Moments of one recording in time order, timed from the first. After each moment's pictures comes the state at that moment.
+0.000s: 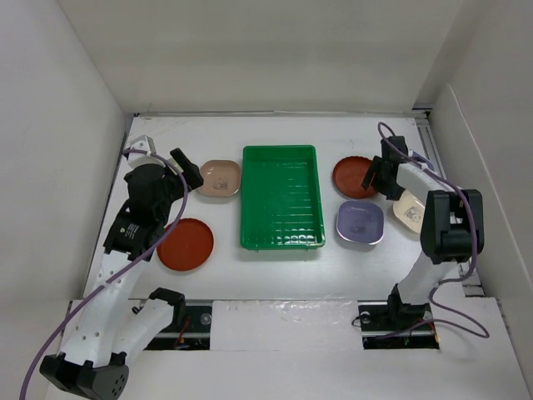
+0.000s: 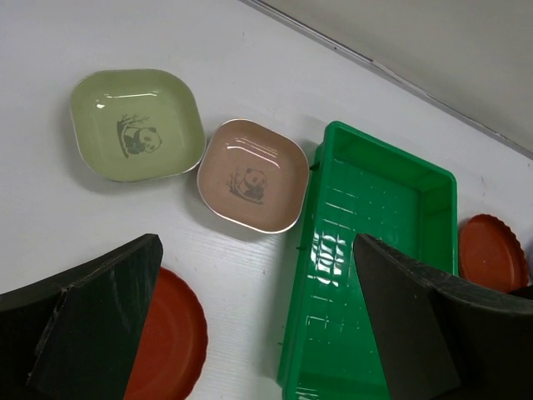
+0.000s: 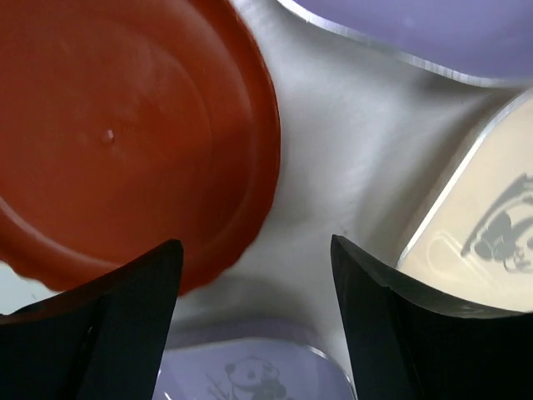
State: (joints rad) left arm -0.28 0.81 0.98 -0.53 -0.33 -0.54; right arm 0.02 1.73 1.15 -0.51 0.20 0.47
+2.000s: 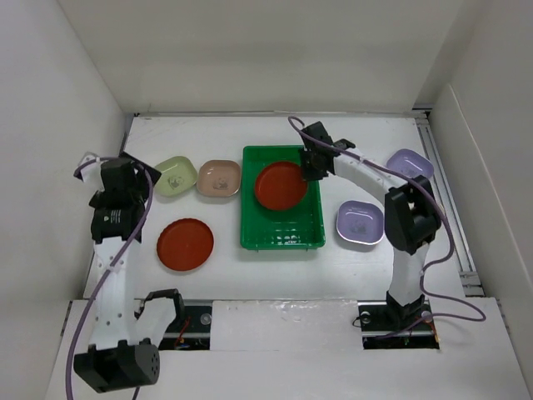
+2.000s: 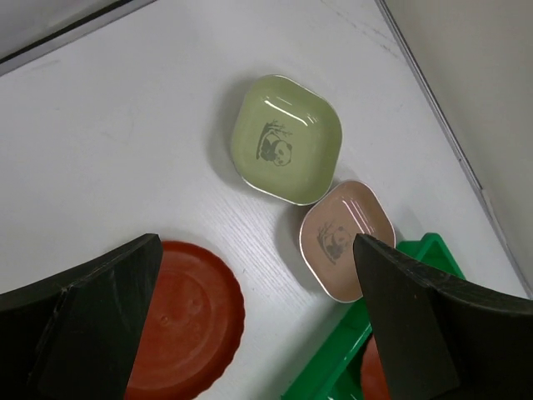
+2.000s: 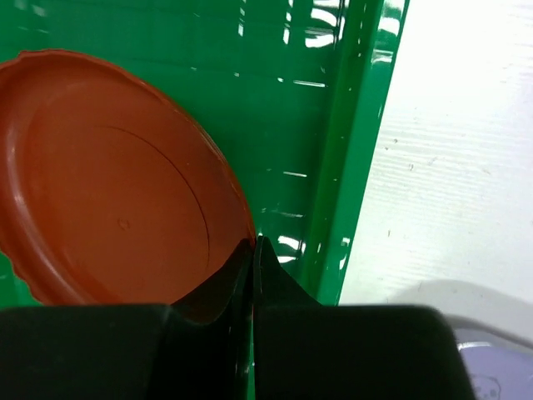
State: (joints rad) left arm 0.13 0.93 1.03 -0.69 -0.32 -0.78; right arm 0.52 1.93 1.58 -0.62 0.13 0.36
